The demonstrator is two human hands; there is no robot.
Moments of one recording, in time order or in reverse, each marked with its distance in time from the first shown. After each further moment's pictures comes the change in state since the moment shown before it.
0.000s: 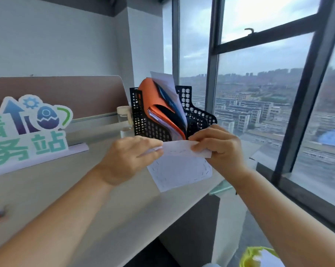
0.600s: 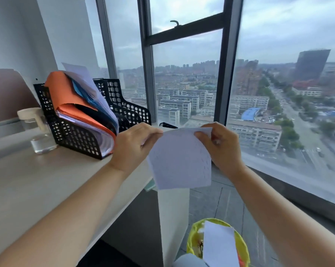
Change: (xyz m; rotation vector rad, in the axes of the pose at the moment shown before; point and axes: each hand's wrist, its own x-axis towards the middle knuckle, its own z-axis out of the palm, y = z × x) left_hand 0.108 0.088 0.133 -0.631 0.152 -0.223; right_hand -0.075 0.037 -0.135 -0.130 0.169 0.777
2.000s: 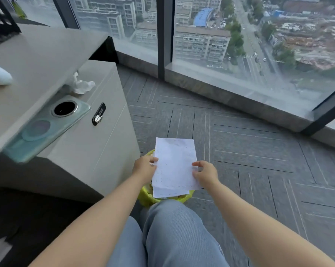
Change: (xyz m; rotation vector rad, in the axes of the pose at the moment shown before) left_hand -0.227 0.002 0.344 -0.307 -1.024 -1.212; right_hand -0.247 0.297 -0.061 -0.369 -0.226 1.366
